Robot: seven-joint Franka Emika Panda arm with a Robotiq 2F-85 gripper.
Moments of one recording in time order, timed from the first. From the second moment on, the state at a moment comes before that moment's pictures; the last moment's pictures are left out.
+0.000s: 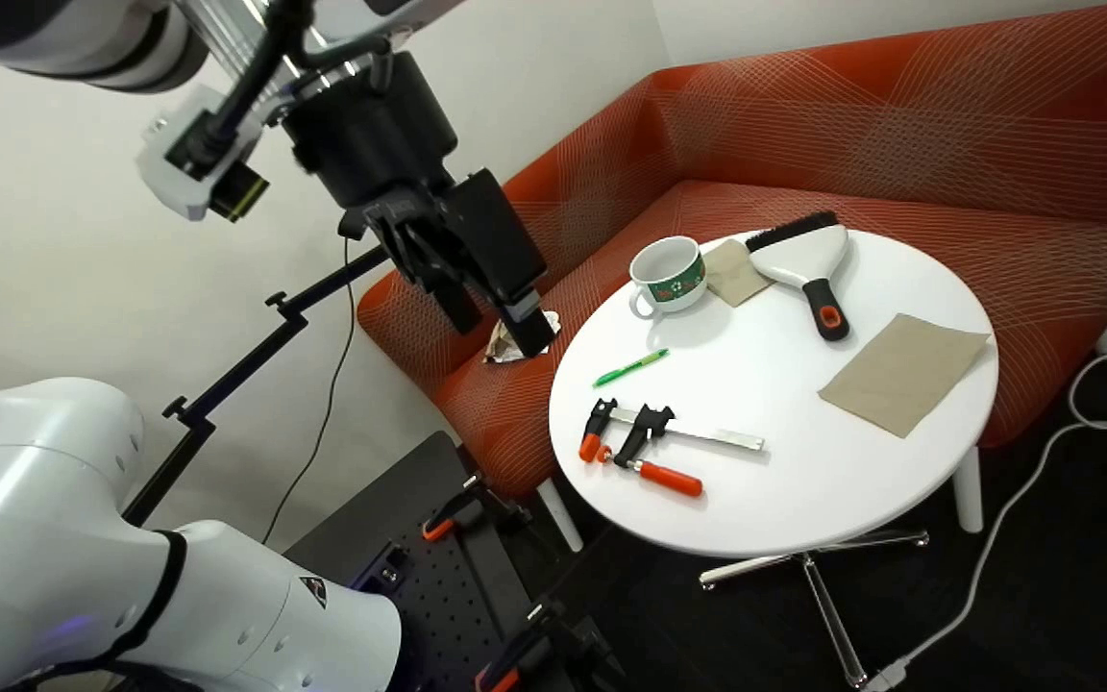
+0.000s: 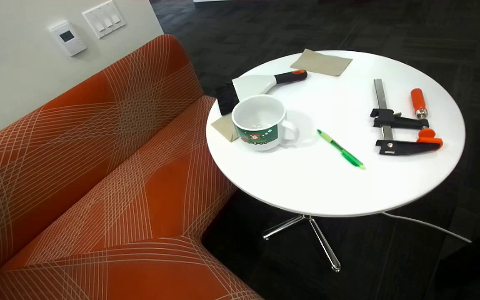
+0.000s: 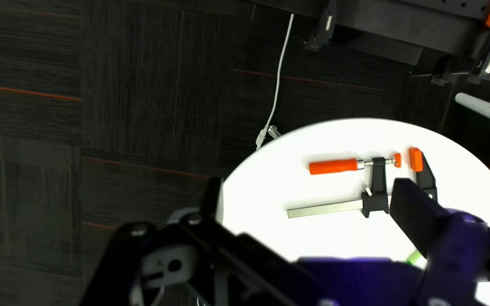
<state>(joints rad) -0.08 -0.58 -0.18 -2.61 -0.25 1.99 -0.37</state>
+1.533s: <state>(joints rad) 0.04 -0.12 0.10 -2.64 -0.03 2.56 0.19</state>
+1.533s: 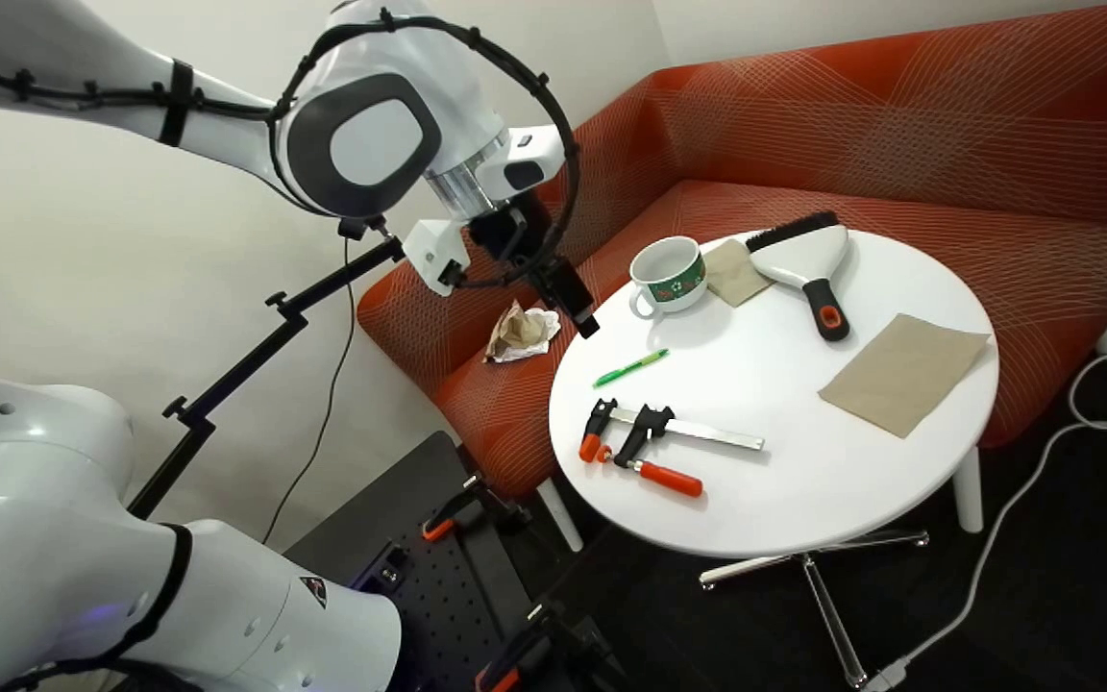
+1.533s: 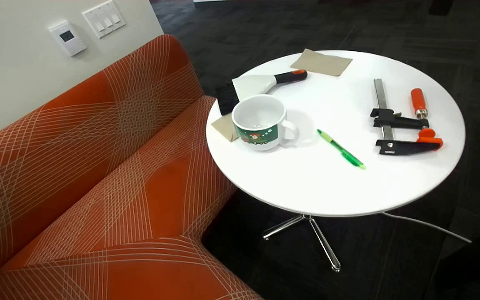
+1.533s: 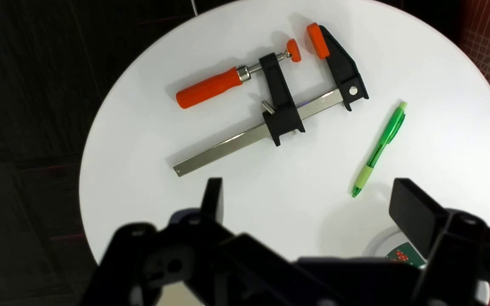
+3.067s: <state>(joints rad) 0.34 0.44 -0.03 -2.37 -0.03 2.87 0.53</state>
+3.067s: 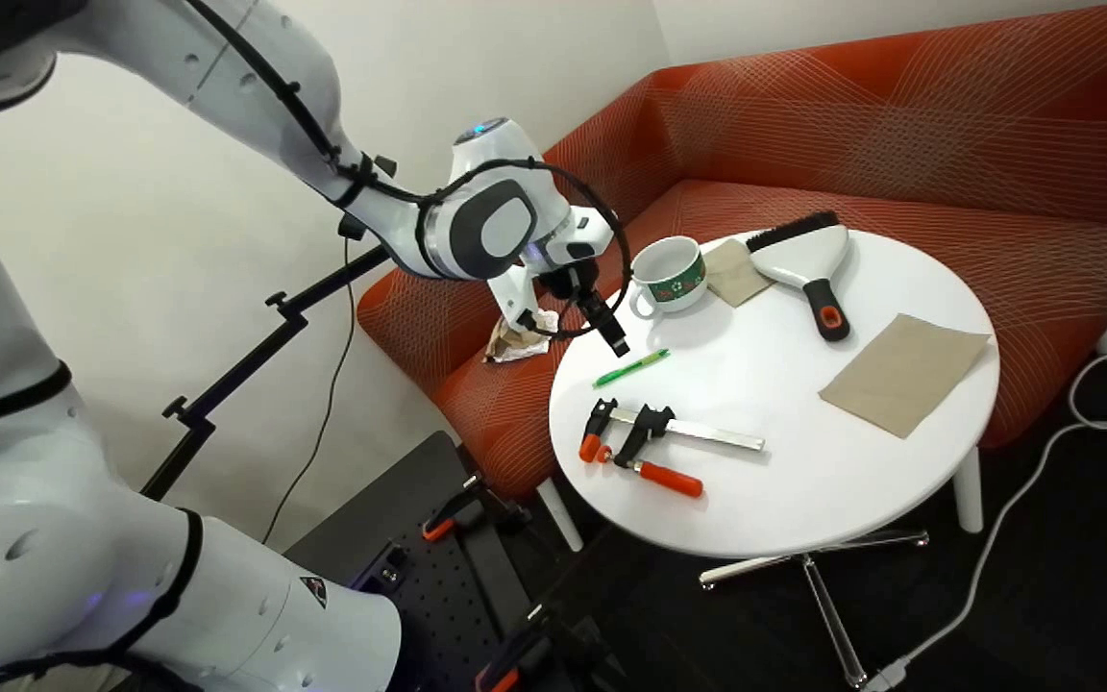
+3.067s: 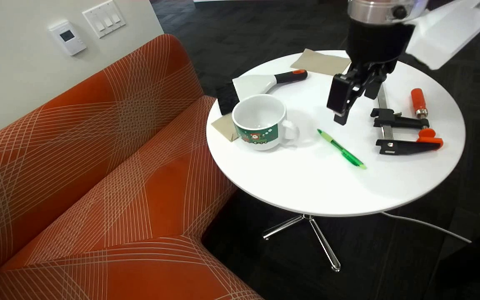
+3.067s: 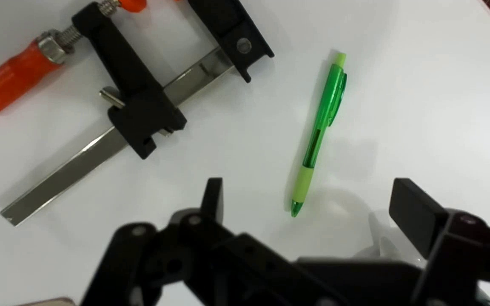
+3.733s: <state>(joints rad) 0.43 0.66 -0.12 -2.17 -0.02 2.87 0.58</state>
